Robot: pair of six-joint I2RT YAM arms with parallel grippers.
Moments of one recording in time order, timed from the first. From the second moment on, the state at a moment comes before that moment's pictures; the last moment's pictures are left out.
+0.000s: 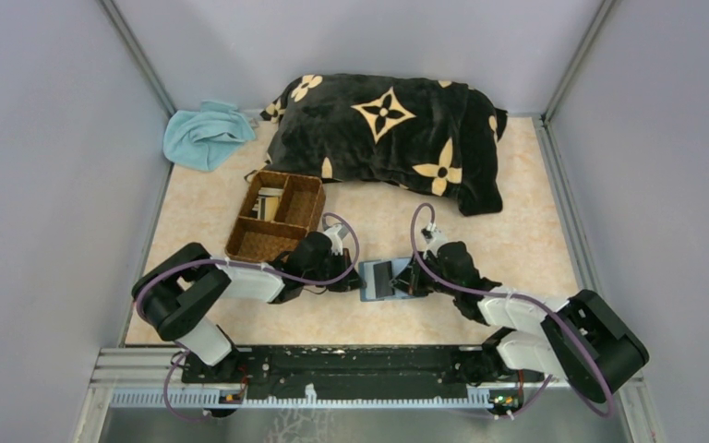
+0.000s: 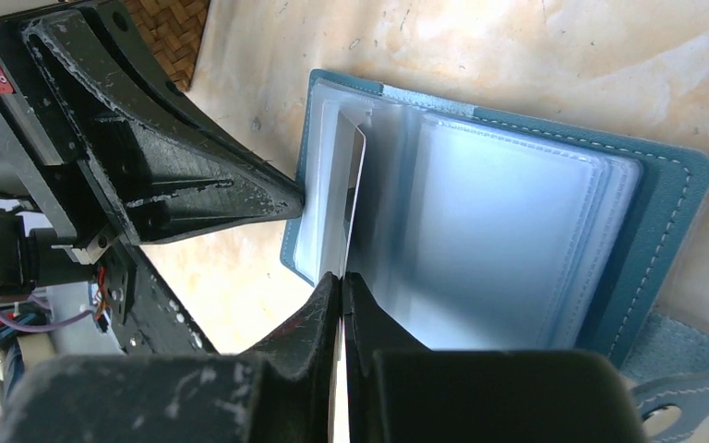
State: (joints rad) left arm -0.84 1.61 0.51 0.47 0.24 -0.75; right arm 0.59 1.18 0.20 0.43 -0.34 0.71
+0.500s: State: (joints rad) left arm -0.84 1.61 0.51 0.47 0.24 -0.75; right arm 0.57 1.09 0.20 0.33 -0.32 0.68
